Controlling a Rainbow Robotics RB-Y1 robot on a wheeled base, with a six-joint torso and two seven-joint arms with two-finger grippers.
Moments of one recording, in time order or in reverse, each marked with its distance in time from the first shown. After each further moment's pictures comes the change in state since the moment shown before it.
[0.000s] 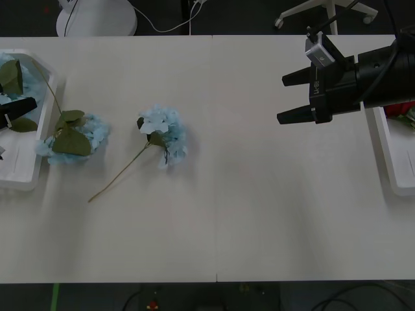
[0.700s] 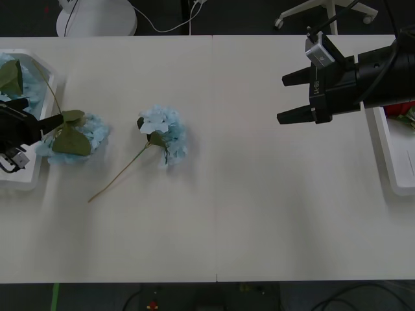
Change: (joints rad) right arm 0.000 0.000 0.000 0.000 0.000 0.000 0.000; left arm -0.001 -0.040 -0.159 -0.002 -0.146 0.177 0.000
